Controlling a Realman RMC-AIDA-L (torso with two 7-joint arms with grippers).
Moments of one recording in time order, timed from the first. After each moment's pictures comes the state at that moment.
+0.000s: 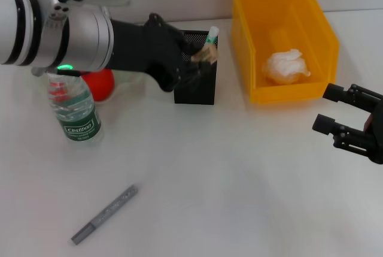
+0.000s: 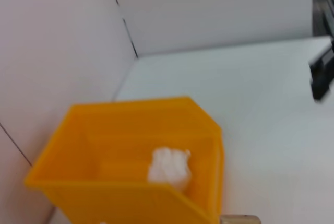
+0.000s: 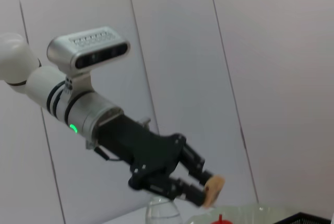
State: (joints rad) left arm -0.56 -2.07 1.49 1.52 2.16 1.26 -2.02; right arm 0.19 2.06 -0.69 -0.73 -1.59 -1.80 1.21
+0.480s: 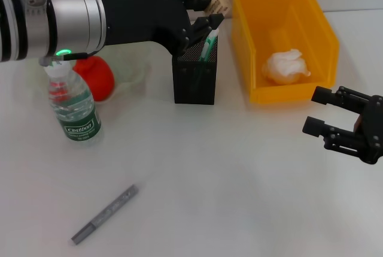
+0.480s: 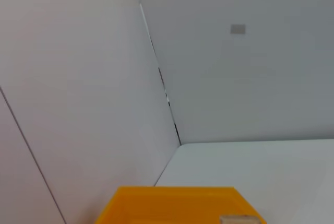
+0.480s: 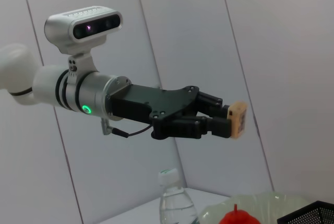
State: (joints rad) left arm -0.49 -2.07 1.48 1.50 1.94 1.09 -1.90; right arm 0.21 2.06 -0.70 -0.74 -1.62 -1.80 1.25
